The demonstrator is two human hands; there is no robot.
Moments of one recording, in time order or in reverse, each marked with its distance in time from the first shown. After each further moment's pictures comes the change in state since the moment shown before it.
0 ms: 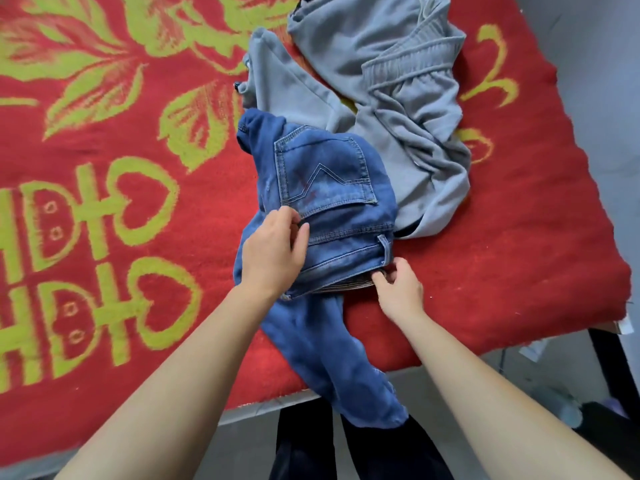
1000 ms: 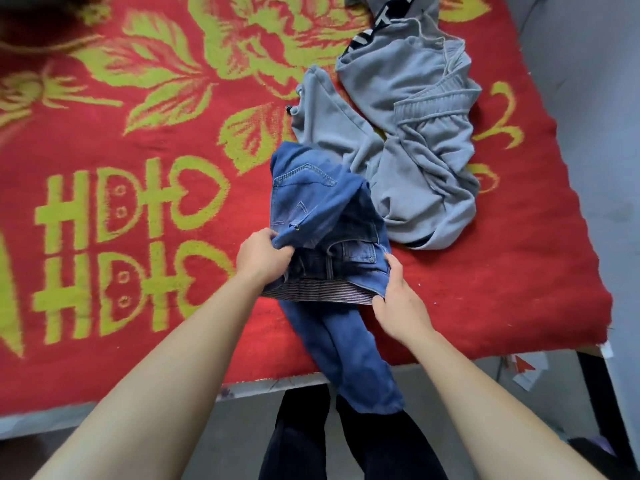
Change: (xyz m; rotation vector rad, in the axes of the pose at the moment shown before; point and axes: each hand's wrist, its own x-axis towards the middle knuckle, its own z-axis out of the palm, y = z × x) left_hand -0.025 -0.032 -0.070 -0.091 -0.205 -0.562; right_hand -0.067 -0.031 -0.021 -0.399 -0.177 -0.324
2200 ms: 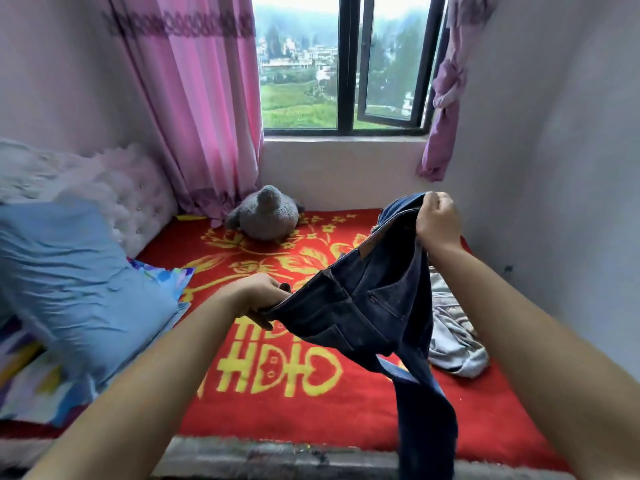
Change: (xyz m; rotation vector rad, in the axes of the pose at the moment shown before) left_hand -0.389 -0.137 -0.406 -0.230 -0.124 0.182; right_hand -0.397 -0.365 -0.229 0.671 0.820 -0.575
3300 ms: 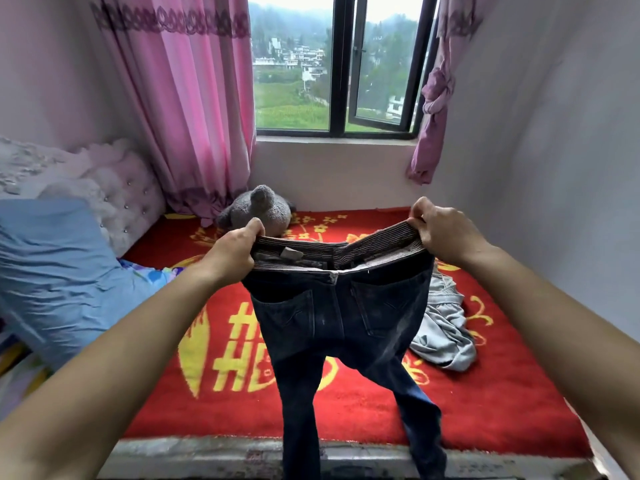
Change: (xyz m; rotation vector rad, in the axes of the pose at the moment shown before) left_hand -0.011 -0.013 -0.066 0.486 0.625 0.595; right_hand -0.018 -0.007 -0.037 -0.783 -0.366 -0.538
